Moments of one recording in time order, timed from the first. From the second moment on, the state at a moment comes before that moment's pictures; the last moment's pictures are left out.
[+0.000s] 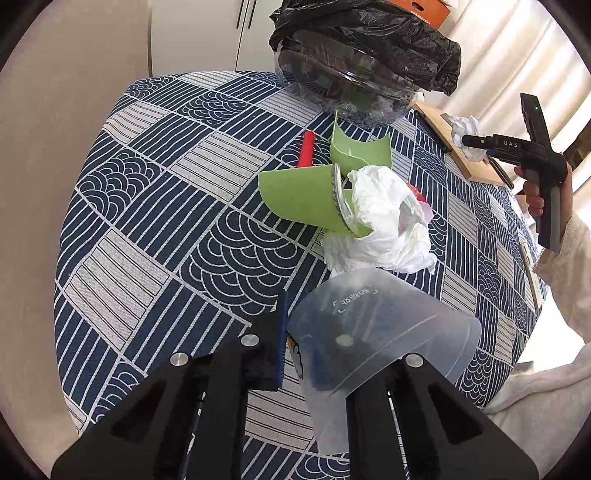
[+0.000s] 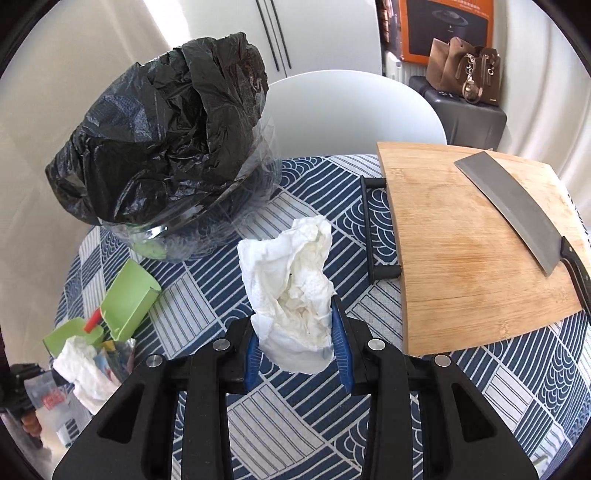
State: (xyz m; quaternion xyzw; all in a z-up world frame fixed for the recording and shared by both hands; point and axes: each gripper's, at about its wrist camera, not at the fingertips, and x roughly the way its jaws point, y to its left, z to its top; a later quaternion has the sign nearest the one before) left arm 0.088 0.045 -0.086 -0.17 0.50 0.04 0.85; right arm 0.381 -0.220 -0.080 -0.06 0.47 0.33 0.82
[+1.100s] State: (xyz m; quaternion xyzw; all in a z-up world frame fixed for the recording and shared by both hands) left arm 0.068 -0.017 0.018 -0.12 0.42 0.03 0.90; right arm 0.293 -0.261 0.021 -0.05 0.37 0.45 0.81
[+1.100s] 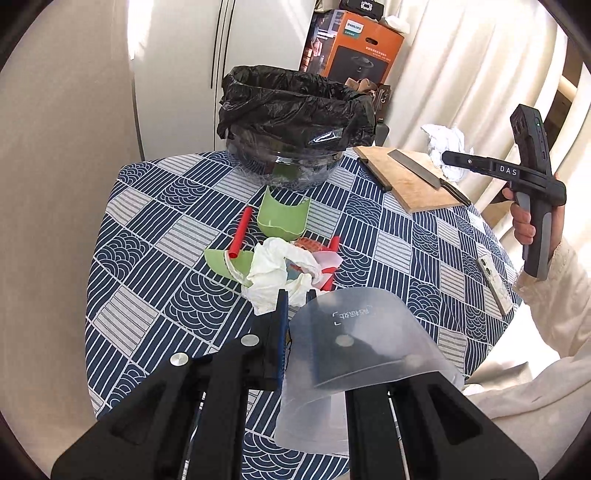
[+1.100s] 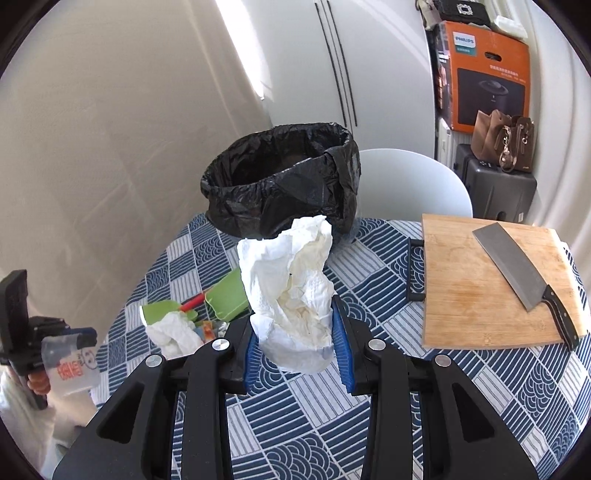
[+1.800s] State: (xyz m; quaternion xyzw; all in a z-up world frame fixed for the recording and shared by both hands) left arm 0.209 0.008 0.103 -0.07 0.34 -0.10 0.93; right arm 0.291 -0.218 0.086 -0.02 0.33 0.47 0.82
